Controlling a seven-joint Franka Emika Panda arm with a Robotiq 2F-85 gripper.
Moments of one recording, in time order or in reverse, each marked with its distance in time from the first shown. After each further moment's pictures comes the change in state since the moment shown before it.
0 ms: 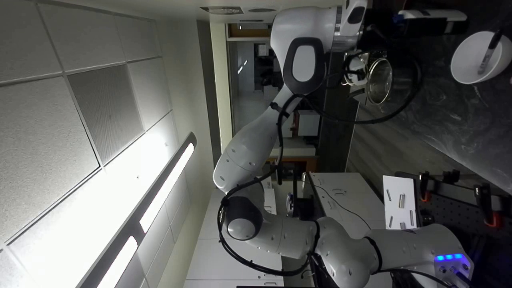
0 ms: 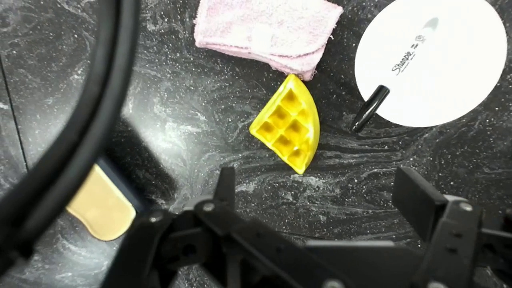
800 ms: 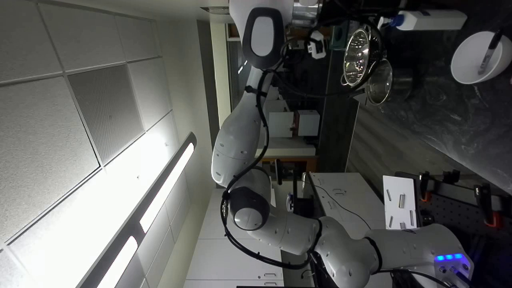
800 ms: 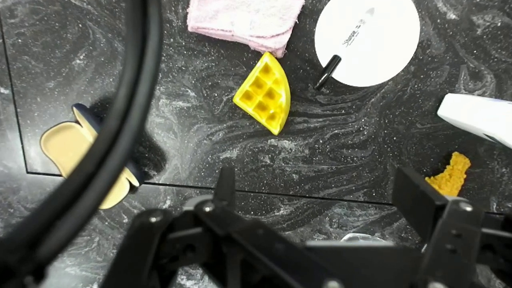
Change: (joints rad) arm -0.019 0.112 0.004 0.396 0.149 -0.337 -0.115
